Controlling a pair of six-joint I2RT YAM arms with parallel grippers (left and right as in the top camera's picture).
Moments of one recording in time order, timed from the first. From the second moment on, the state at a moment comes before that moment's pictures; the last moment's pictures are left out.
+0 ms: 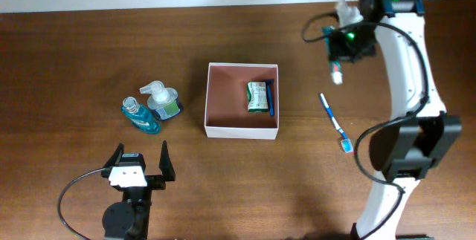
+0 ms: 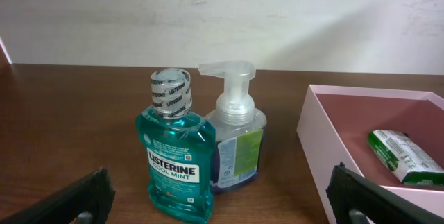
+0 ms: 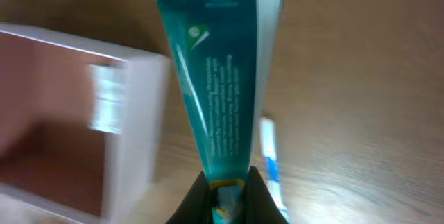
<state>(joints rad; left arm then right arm) -0.13 0.01 0.04 -0.11 -0.13 -0.06 0.01 2.14 2.22 -1.43 -0.22 -0.08</state>
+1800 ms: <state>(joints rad) -0.13 0.01 0.04 -0.11 -0.13 -0.06 0.49 2.14 1.85 -1.18 0.07 0.45</state>
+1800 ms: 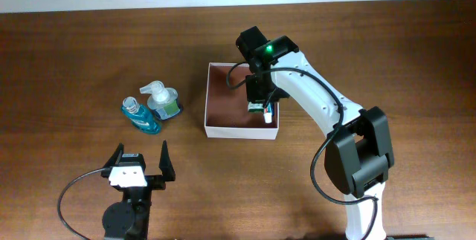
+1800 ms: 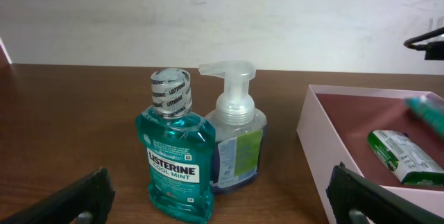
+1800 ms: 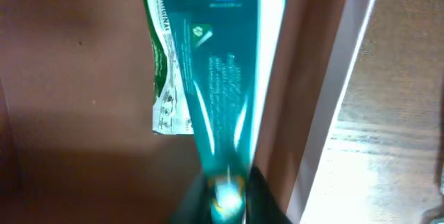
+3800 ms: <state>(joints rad) -0.13 0.01 0.04 -0.11 -0.13 -0.06 0.03 2.02 1.57 -1.31 -0.11 -0.24</state>
